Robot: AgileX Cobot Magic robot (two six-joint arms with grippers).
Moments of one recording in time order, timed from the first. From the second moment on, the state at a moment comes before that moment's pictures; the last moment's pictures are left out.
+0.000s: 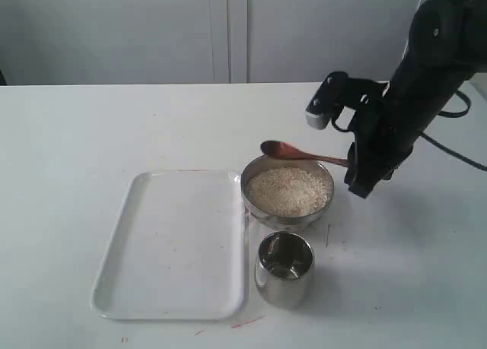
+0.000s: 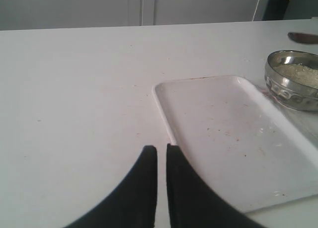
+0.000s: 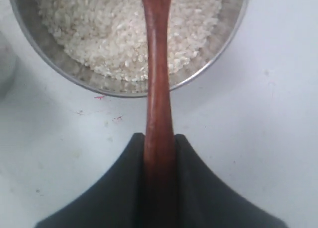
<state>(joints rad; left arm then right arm) -0.16 0.00 0.01 -0.16 0.08 -0.02 0.13 1.73 -1.26 0.15 0.93 -0.85</state>
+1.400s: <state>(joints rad) -0.16 0.00 0.01 -0.16 0.08 -0.02 0.72 1.67 -0.83 -1.31 1.00 0.30</state>
